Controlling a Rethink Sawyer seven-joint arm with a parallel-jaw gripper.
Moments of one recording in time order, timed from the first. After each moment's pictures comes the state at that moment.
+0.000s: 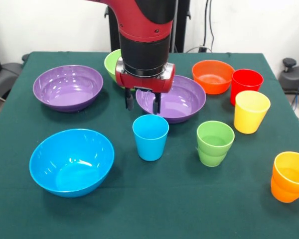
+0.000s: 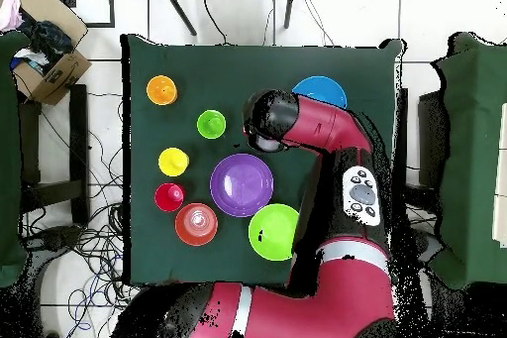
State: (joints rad) arm -0.24 -0.46 -0.05 1.36 0.04 0.77 1.68
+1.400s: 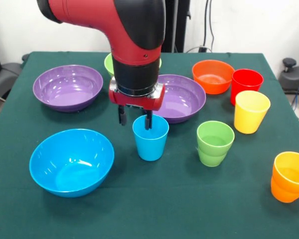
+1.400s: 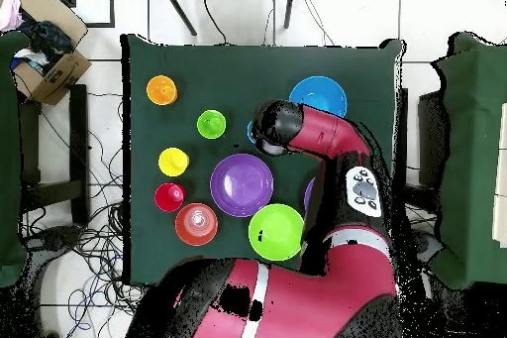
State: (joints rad) arm -0.27 -0.38 -0.05 1.35 0.04 0.67 1.68
